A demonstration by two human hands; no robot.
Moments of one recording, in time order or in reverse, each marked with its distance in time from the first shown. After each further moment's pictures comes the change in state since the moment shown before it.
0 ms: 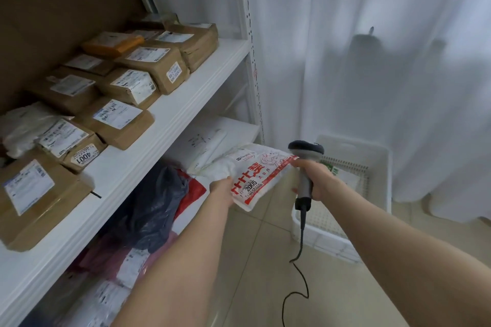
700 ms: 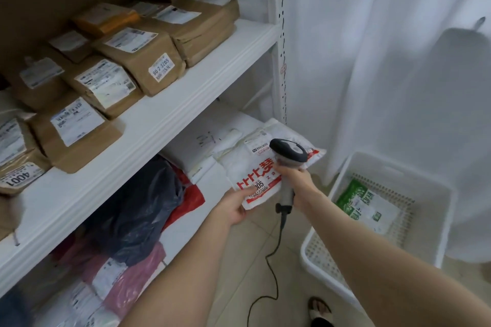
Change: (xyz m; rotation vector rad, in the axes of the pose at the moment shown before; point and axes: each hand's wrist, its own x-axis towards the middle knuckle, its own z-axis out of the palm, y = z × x) left_hand 0.104 0.031 0.085 -0.290 -0.254 -0.112; right_hand 0.185 -0.053 0.056 0.081 -0.288 -0.060
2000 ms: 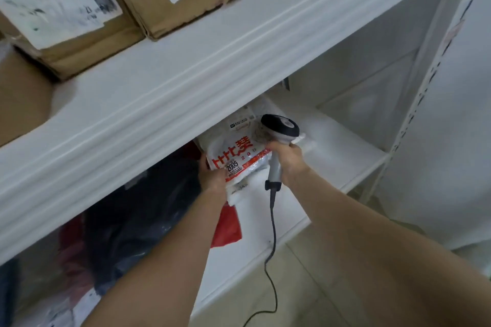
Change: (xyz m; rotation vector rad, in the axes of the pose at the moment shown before) left_hand 0.226 0.117 -0.176 -0.132 0.733 0.574; right_hand 0.281 0.074 0.190 -0.146 -0.220 -0.003
